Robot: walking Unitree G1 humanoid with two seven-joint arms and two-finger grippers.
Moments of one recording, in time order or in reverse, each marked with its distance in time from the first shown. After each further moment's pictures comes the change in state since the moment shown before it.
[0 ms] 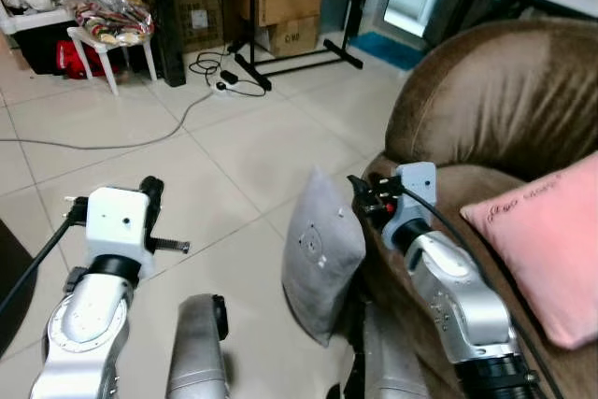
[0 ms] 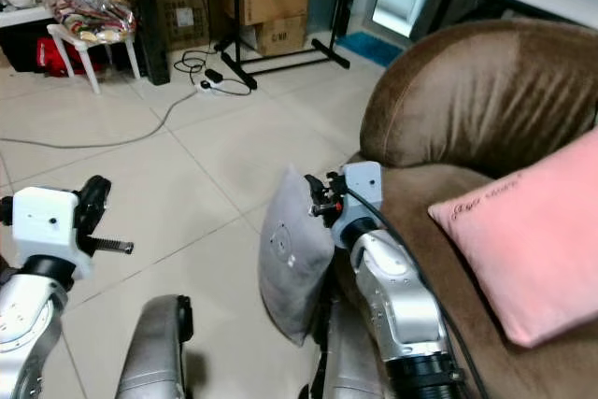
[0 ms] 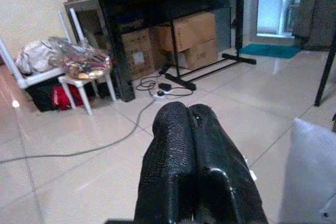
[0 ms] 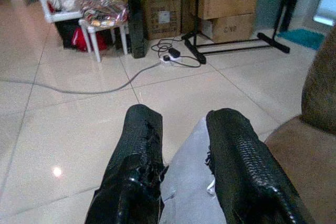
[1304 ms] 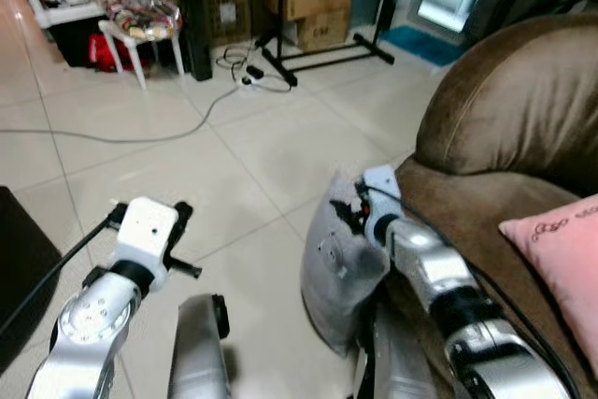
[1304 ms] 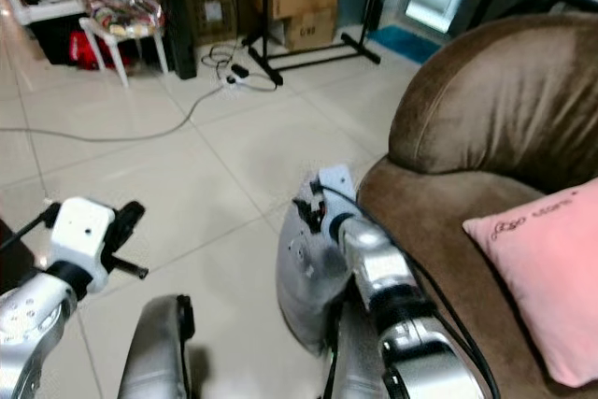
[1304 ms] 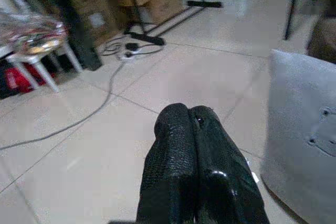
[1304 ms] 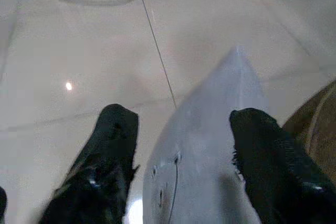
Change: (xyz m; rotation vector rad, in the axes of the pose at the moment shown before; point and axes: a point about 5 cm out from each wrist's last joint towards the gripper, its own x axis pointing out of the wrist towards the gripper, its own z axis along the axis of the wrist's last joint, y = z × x) left arm 0.007 -0.005 -0.024 0.089 0.149 -0.270; right arm 0.053 -0.010 -0.052 -0.080 0.370 -0.002
